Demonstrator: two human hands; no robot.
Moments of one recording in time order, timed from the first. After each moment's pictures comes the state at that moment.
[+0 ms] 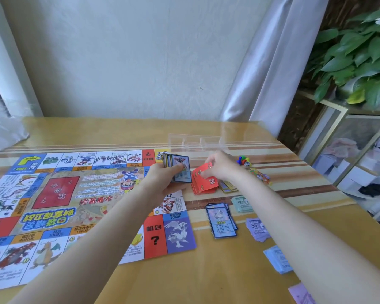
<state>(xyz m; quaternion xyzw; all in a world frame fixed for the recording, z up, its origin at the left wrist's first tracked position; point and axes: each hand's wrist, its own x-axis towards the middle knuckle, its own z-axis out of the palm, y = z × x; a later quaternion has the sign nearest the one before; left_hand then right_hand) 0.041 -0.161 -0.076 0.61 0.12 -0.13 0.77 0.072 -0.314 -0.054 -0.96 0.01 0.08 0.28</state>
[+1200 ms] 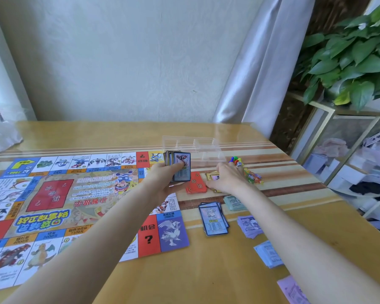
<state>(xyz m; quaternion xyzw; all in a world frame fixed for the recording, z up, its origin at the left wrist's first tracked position) 0.038 -0.175 -0.069 0.57 0.11 -0.14 0.80 0.063 -0.343 -0.079 -0.99 0.06 0.07 0.11</state>
